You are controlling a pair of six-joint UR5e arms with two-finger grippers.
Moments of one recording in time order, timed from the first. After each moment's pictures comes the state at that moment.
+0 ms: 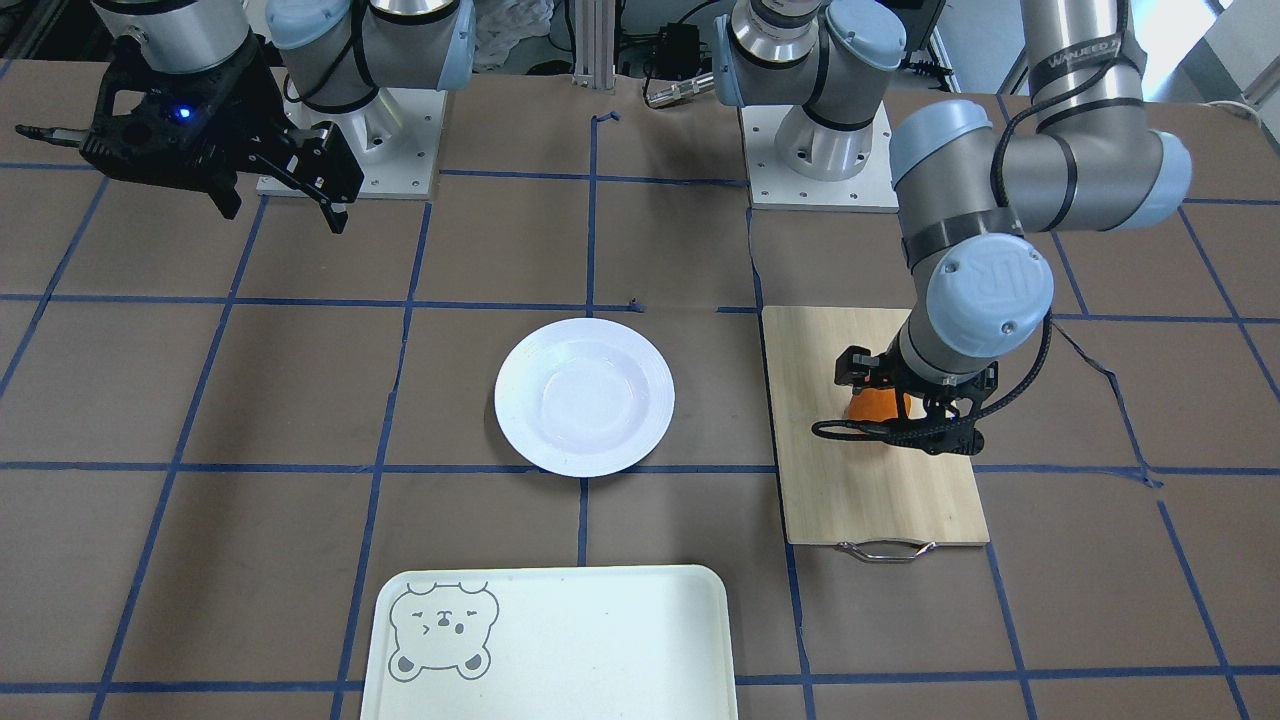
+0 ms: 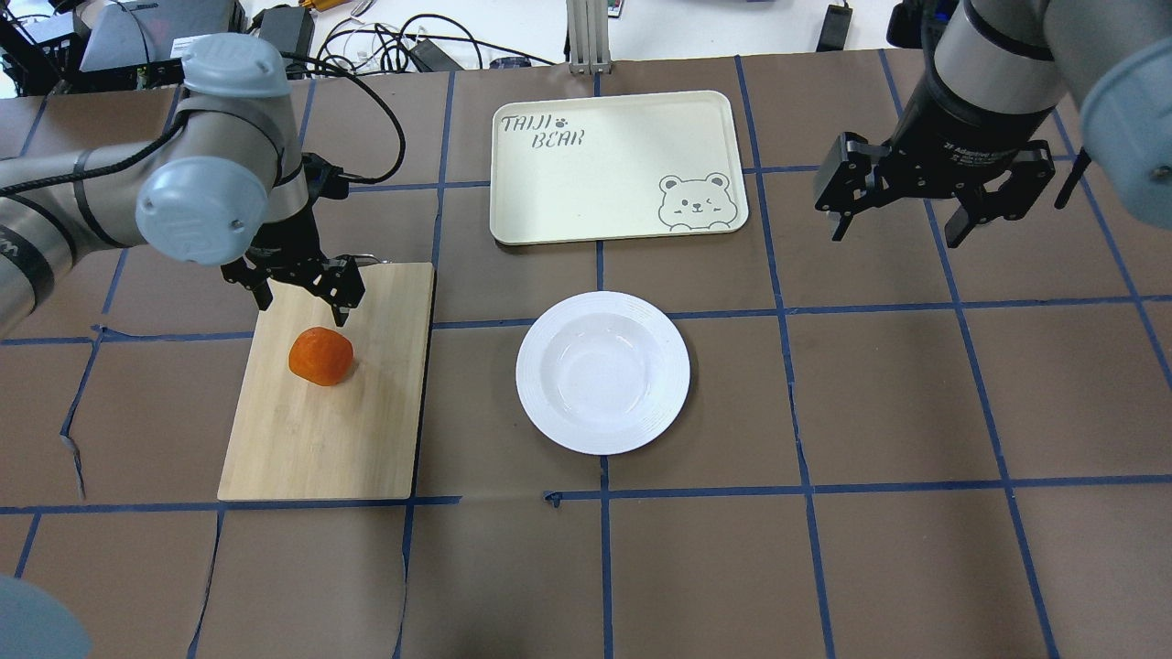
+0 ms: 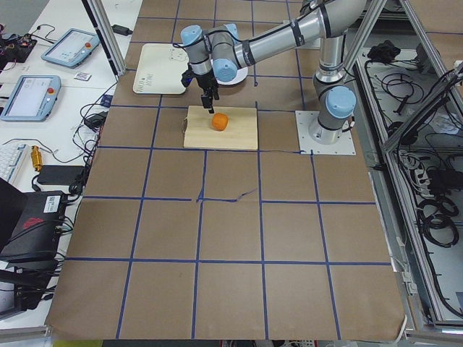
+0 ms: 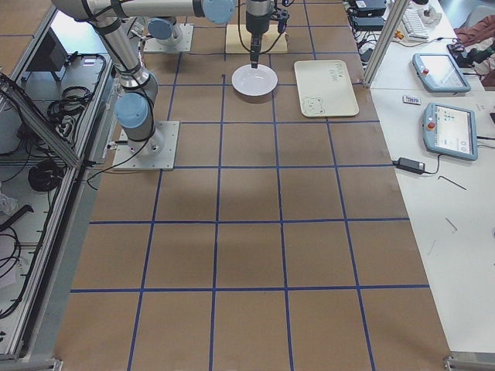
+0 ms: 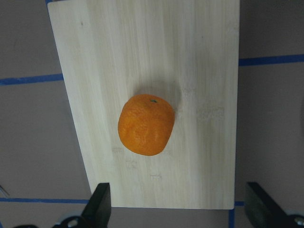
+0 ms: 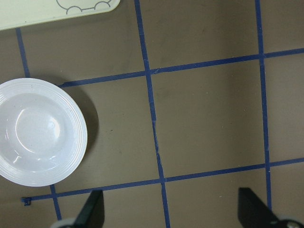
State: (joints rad) left arm -1.49 -1.87 -1.76 -1.34 1.84 0.24; right arm 1.55 -1.66 1.63 -1.55 -1.58 0.12
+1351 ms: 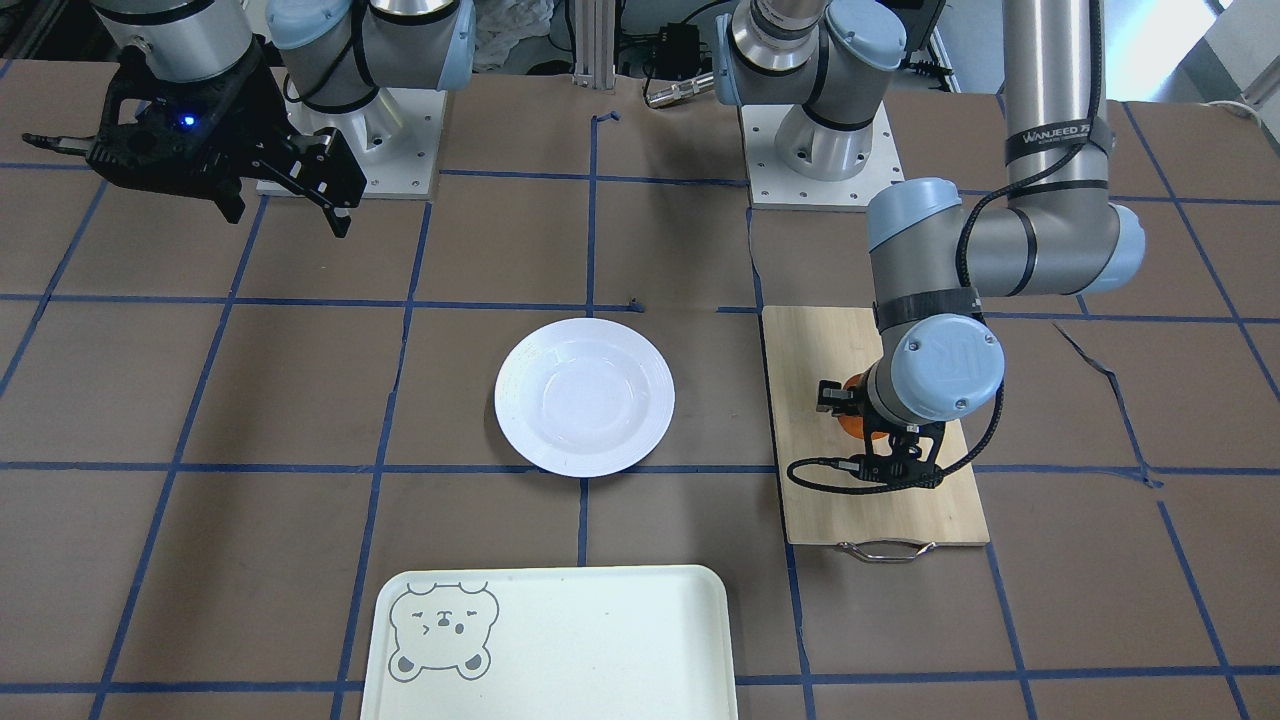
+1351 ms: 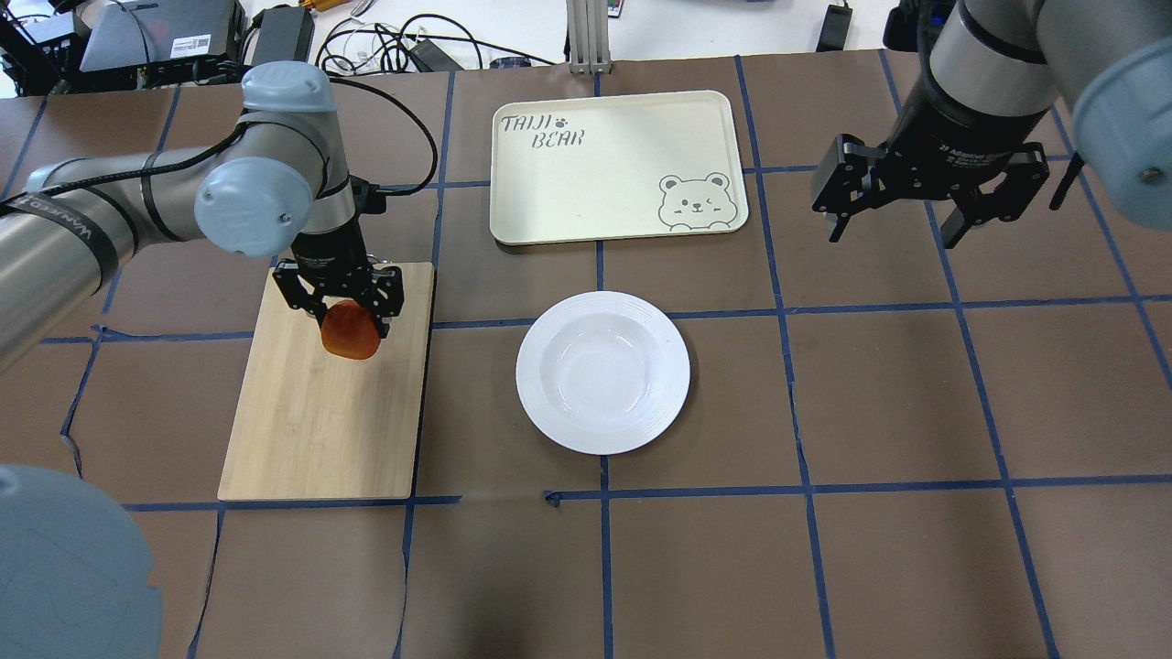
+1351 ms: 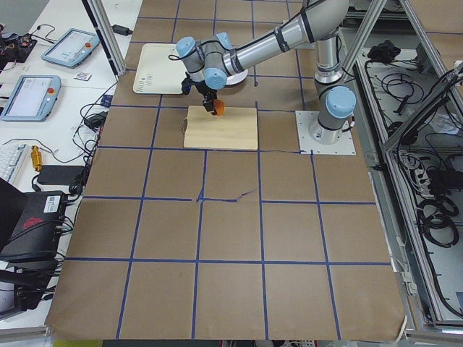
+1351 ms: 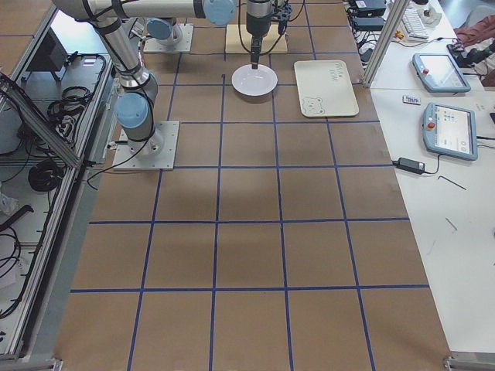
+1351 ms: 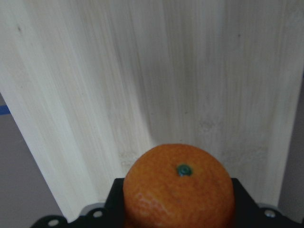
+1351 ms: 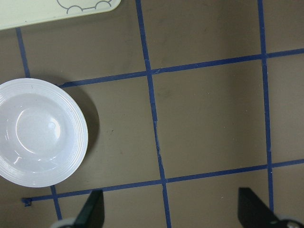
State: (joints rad) left arm -1.55 -1.96 -1.68 -1.43 1.70 0.02; right arm 1.55 -1.65 1.63 -1.55 -1.58 0.12
